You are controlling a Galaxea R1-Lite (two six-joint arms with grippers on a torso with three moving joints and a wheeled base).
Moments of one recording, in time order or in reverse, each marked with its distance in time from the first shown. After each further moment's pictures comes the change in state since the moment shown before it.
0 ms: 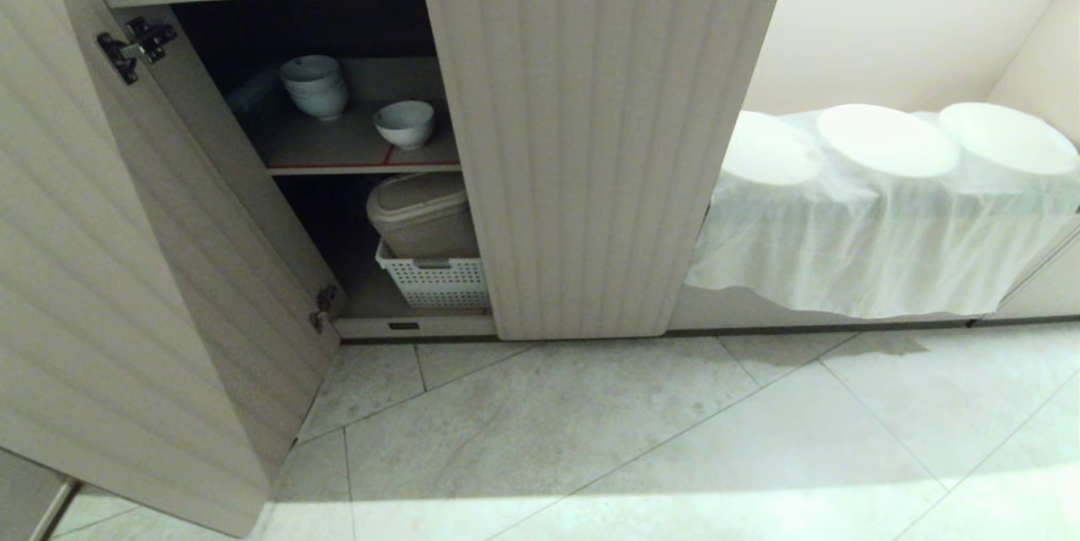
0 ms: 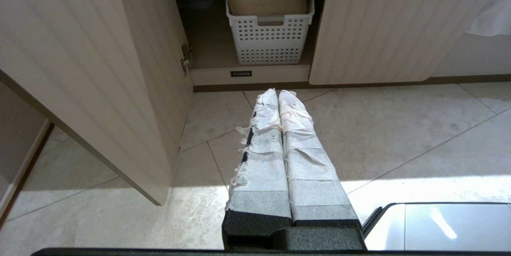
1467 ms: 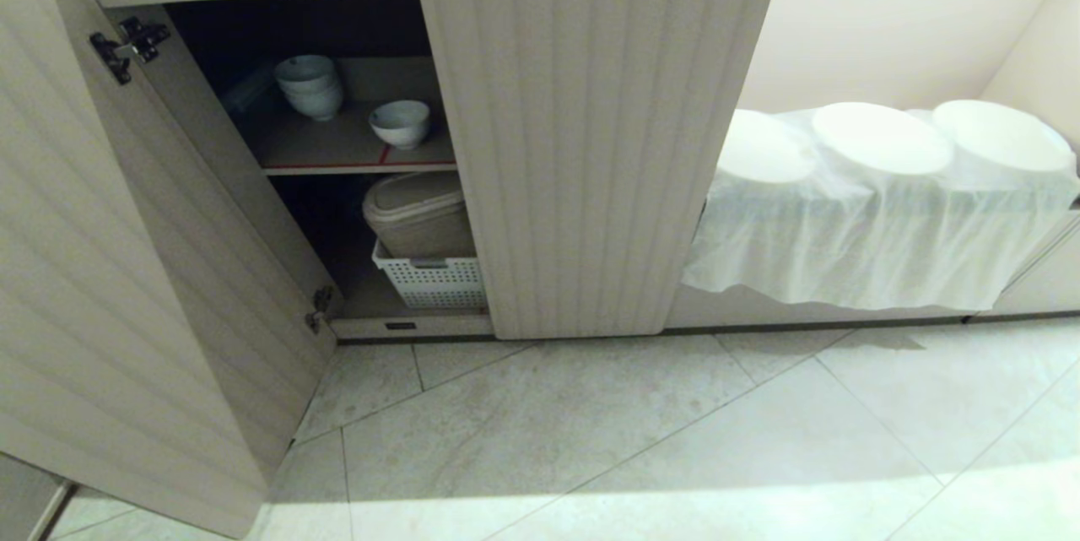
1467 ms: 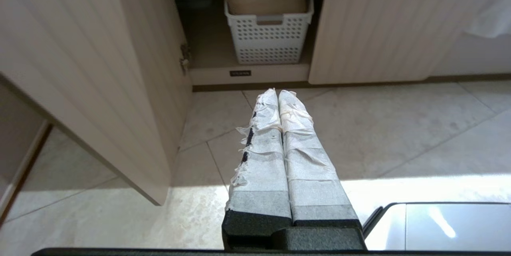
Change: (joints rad) left arm 0.000 0.000 0.000 0.001 -0.001 0.000; right arm 0.000 0.000 0.000 0.000 0.001 0.001
